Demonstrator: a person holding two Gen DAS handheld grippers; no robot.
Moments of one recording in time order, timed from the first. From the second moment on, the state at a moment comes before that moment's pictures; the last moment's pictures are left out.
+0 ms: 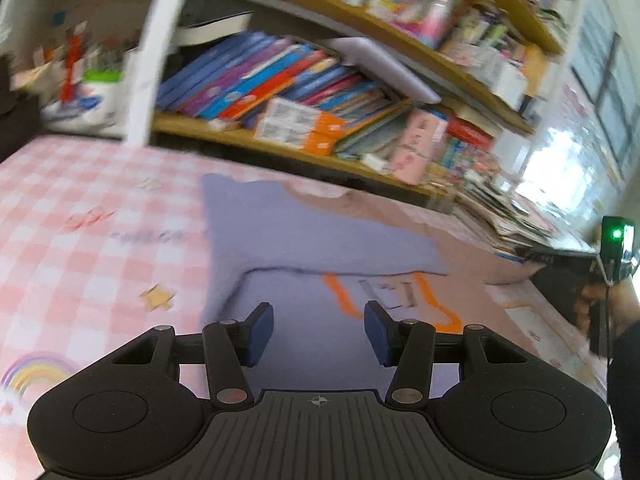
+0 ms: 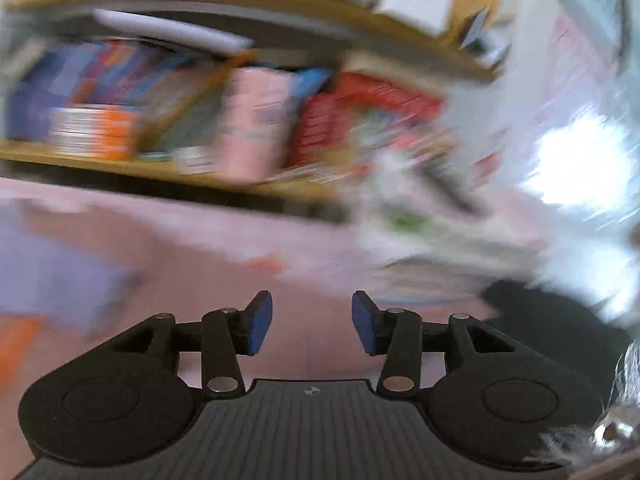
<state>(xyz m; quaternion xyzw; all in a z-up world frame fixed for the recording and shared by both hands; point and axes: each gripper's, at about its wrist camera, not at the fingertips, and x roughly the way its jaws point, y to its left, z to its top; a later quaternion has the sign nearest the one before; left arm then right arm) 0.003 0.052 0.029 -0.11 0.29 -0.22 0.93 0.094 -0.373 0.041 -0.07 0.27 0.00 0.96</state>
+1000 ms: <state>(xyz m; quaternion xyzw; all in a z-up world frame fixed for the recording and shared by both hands) 0.093 -0.202 0.005 0.24 0.26 -0.32 0.88 0.007 -0.341 -0.011 -0.06 0.30 0.10 0.95</state>
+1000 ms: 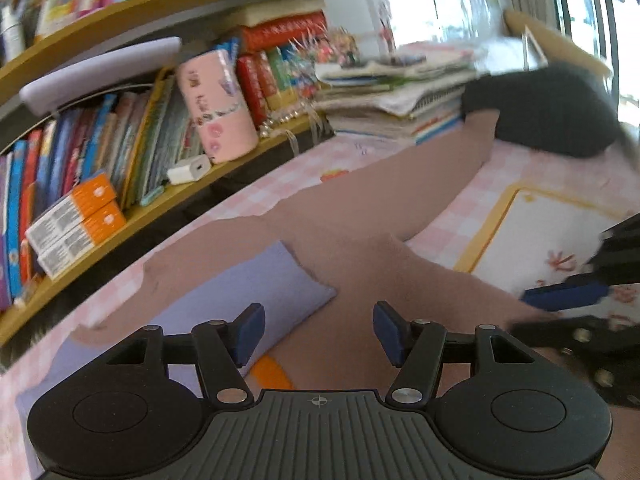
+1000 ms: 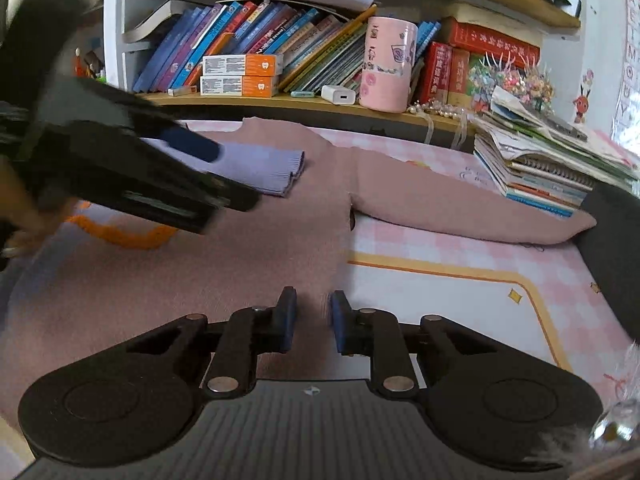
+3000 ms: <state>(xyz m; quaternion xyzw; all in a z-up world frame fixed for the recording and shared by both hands) 0.087 0.259 0.058 -0.02 0.17 0.17 0.97 0.009 -0.325 -0.009 -0.06 0.31 0.07 0.95</state>
